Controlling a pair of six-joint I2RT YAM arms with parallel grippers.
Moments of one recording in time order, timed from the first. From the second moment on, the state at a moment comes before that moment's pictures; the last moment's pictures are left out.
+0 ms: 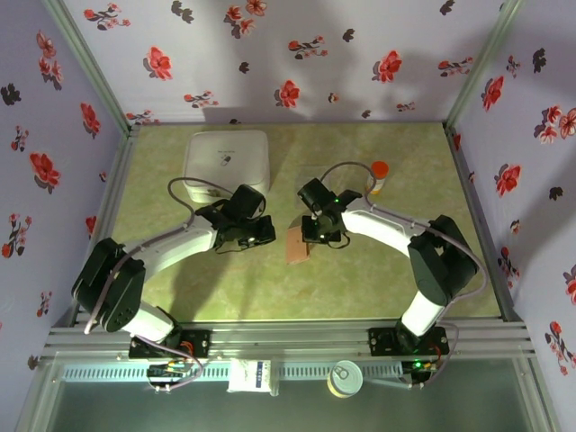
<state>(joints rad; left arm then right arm) -0.73 1.49 0.94 -0.44 0.19 -0.83 0.73 1.67 1.15 -0.72 -0.07 0.70</state>
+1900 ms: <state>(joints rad) -0.70 1.67 0.89 -0.37 0.24 -0.80 0.71 1.74 1.13 -0.81 0.05 0.63</state>
